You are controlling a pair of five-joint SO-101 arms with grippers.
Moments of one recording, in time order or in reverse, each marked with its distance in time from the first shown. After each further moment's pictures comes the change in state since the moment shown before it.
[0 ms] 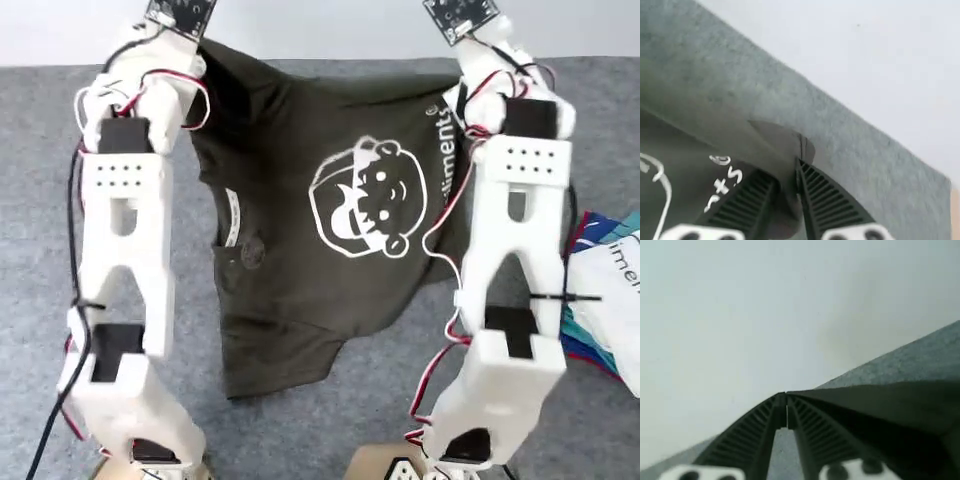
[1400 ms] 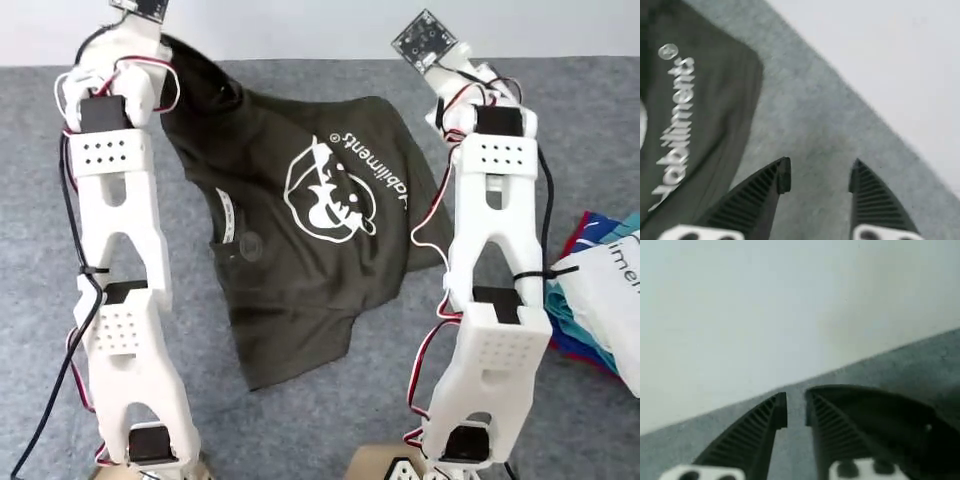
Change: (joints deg) left arm -5.9 25.1 -37.0 17.2 2.6; right arm -1.6 9.5 0.0 -0.4 8.7
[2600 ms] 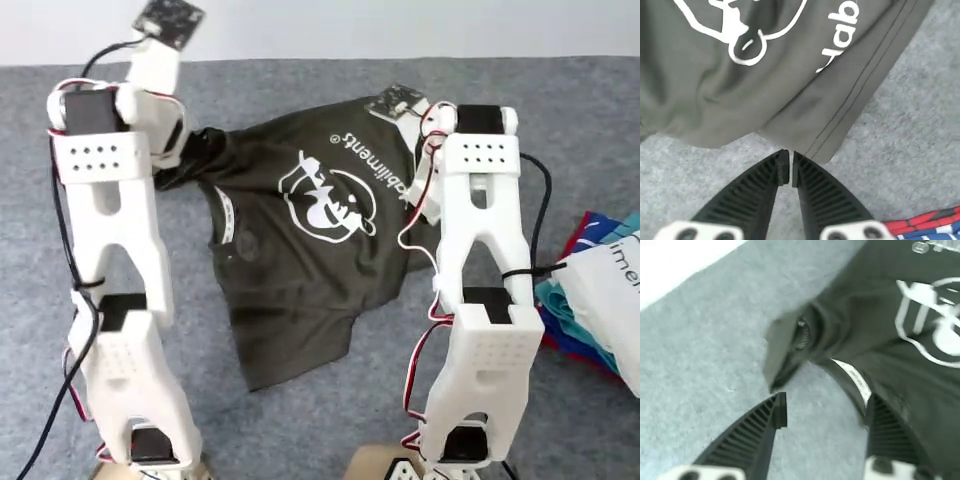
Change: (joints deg) left arm 4.0 -14.9 4.4 41.8 -3.9; right arm -3.3 0.0 0.0 39.9 -4.8
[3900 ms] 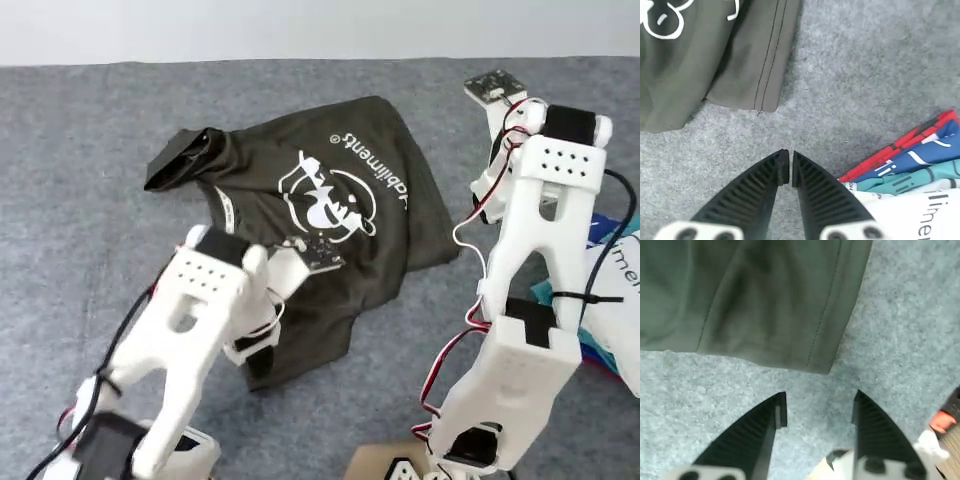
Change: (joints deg) left arm 25.1 -43.3 89.3 -6.9 -5.2; right arm 13.4 -7.2 0.0 3.2 -6.9
